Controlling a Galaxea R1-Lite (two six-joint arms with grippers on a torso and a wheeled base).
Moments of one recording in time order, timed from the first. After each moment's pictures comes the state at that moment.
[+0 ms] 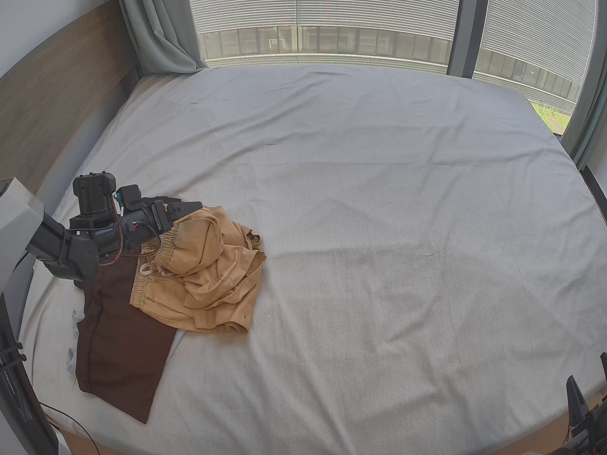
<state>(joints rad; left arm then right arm) 0.01 2.09 -1.09 -0.70 -0.55 -0.38 0.01 0.02 -0.02 0.00 0.00 0.00</state>
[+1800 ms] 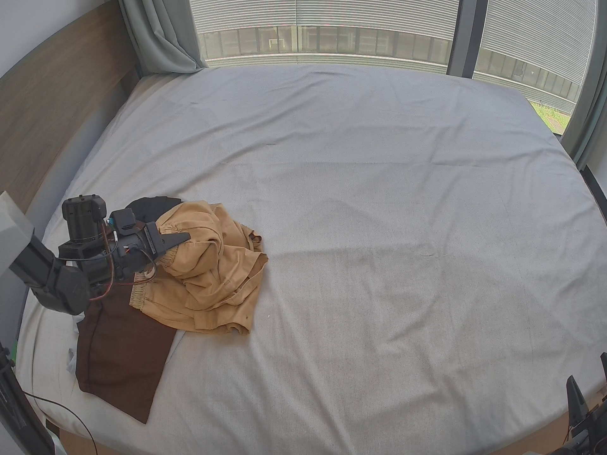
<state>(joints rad) -0.01 1.99 -0.80 -0.87 -0.62 -0.54 0.01 0.02 -0.02 0.00 0.00 0.00</state>
